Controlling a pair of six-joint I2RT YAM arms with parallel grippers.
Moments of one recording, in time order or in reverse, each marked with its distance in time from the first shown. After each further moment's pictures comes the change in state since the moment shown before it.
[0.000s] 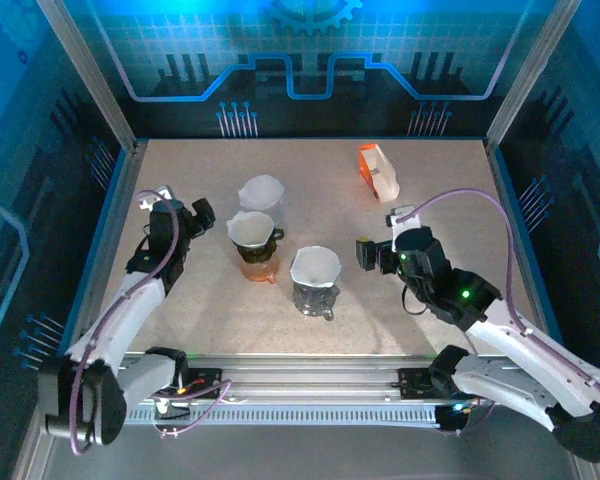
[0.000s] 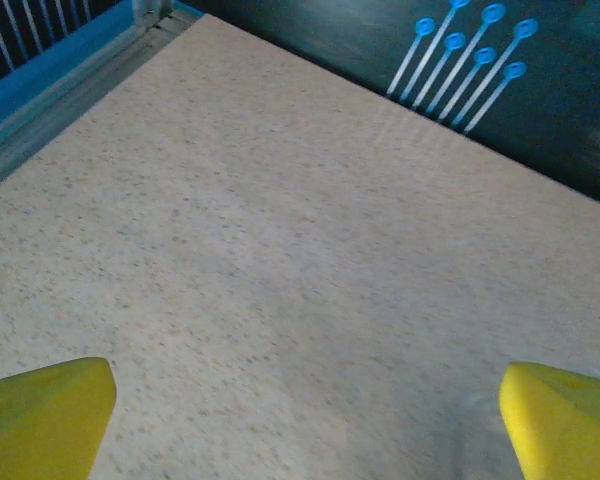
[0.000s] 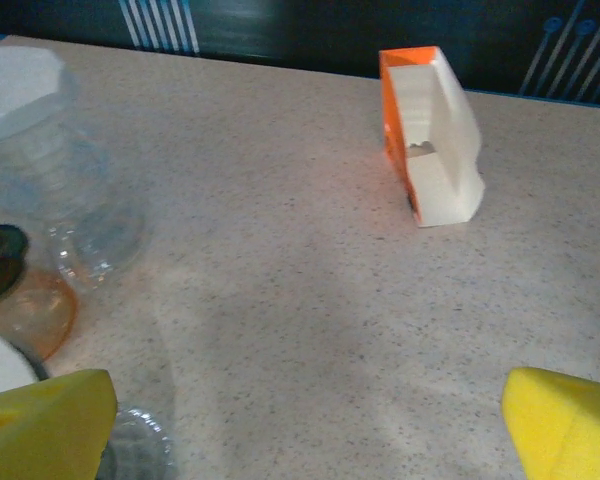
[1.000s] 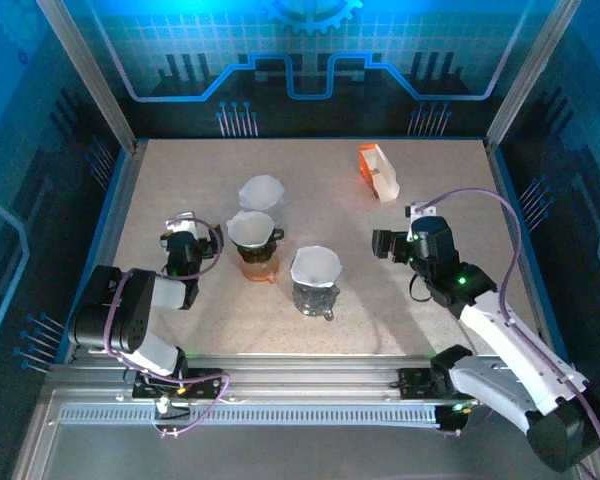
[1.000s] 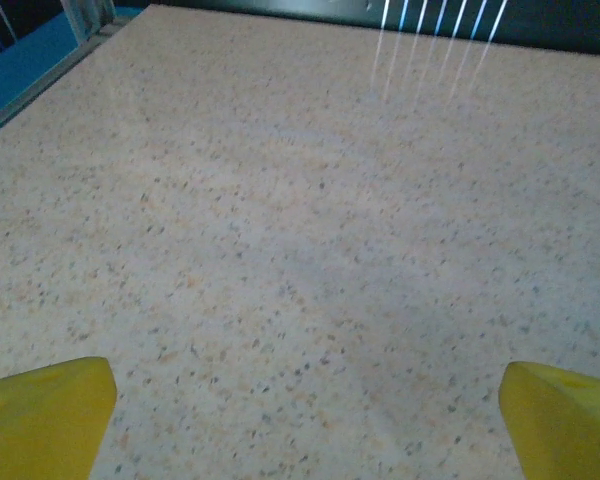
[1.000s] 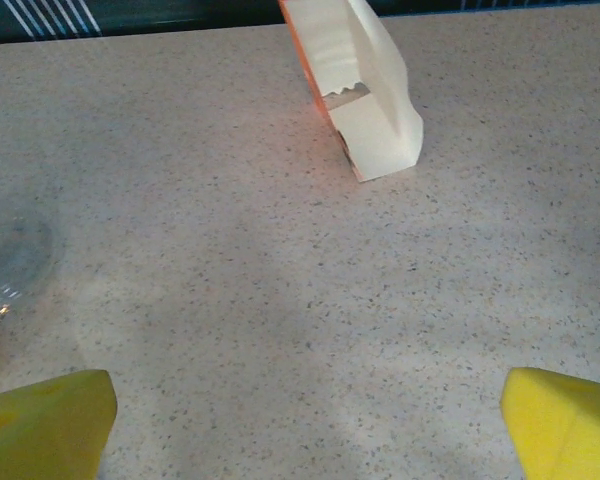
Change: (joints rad) left arm 0.049 0.446 -0.347 0.938 0.088 0.317; right arm -0.307 0.066 -0.098 0.119 -0.204 0.019
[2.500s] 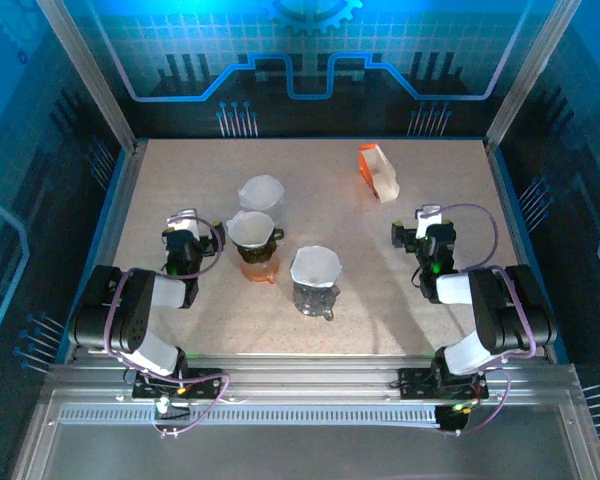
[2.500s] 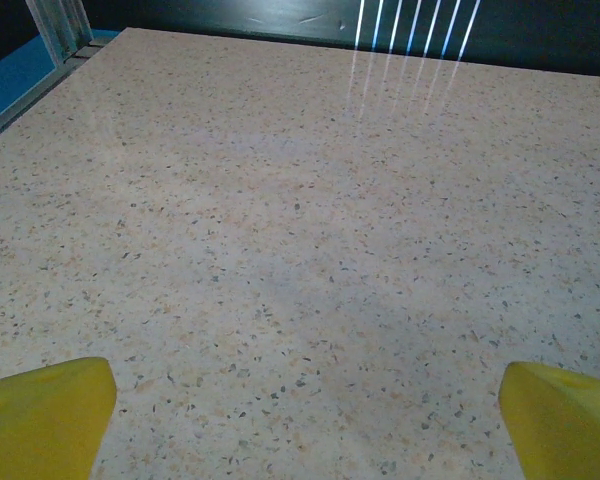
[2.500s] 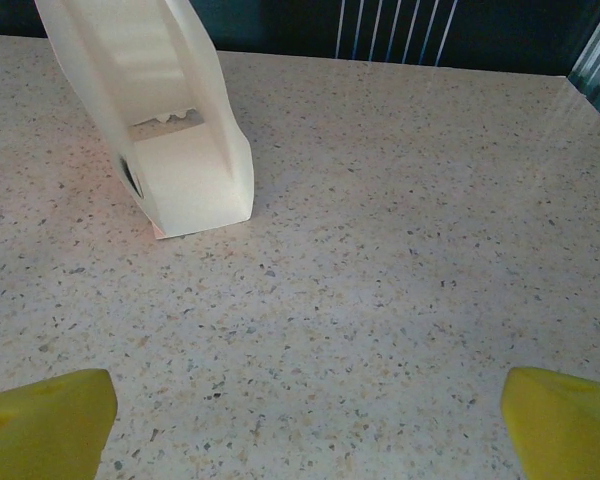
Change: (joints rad) left arm 0.000 0.000 0.008 0.012 0.035 0.018; right arm -0.340 0.639 -0.341 1.201 -0.090 -0.347
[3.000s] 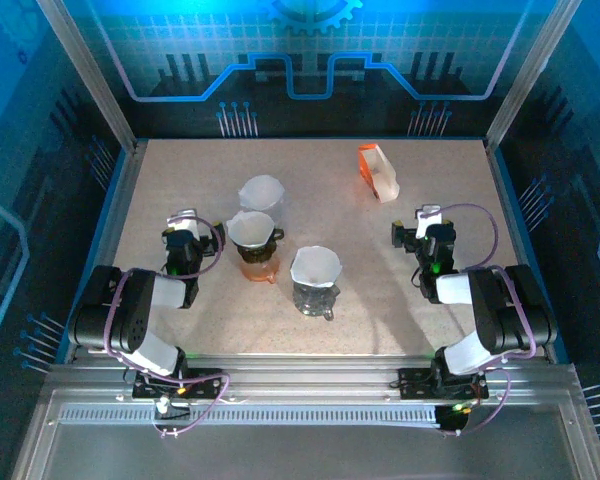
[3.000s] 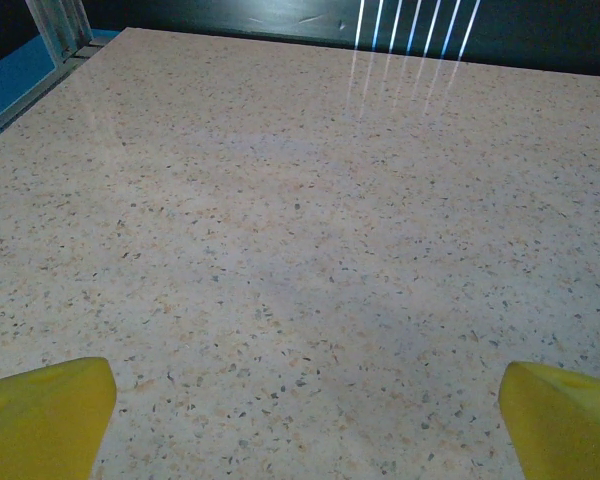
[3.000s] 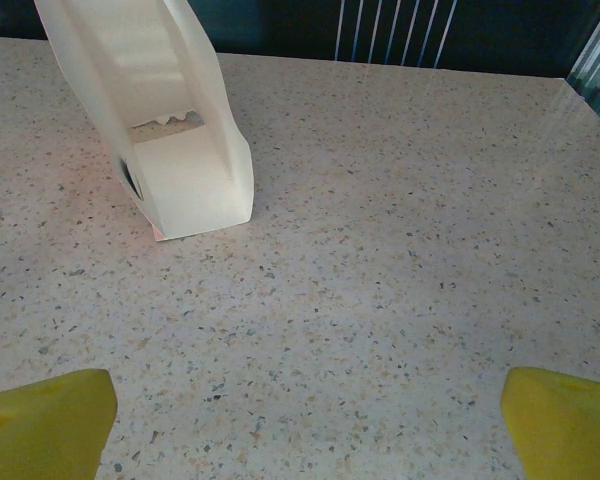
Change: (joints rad) left arm 0.000 0.000 0.000 0.000 0.000 0.000; right arm 0.002 0.000 0.000 0.003 0.001 0.000
